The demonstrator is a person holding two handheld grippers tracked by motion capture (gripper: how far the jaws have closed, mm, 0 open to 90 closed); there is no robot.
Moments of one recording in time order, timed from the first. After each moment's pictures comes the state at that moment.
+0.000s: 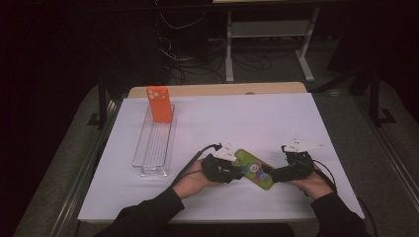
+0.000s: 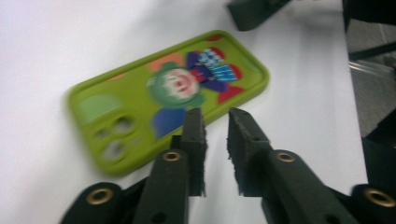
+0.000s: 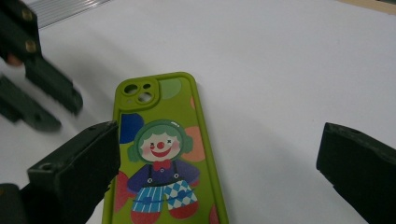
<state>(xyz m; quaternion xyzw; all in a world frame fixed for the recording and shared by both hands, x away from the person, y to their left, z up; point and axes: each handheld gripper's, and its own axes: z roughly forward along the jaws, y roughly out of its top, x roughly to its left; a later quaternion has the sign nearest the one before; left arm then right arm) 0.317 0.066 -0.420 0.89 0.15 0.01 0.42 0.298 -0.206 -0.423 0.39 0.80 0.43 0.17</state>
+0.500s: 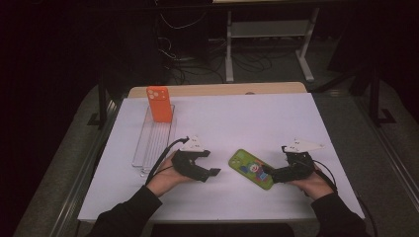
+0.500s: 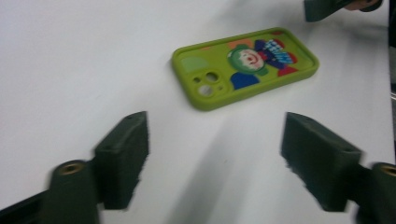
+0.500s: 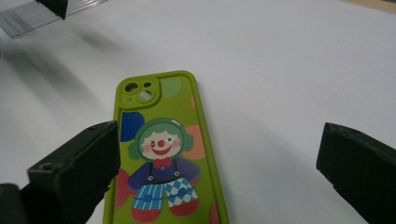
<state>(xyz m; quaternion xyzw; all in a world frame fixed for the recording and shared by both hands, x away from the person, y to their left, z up) 0.322 0.140 -0.408 0.87 0.23 0.05 0.43 0.297 -0.207 -0.423 0.39 0.80 0.43 0.17</state>
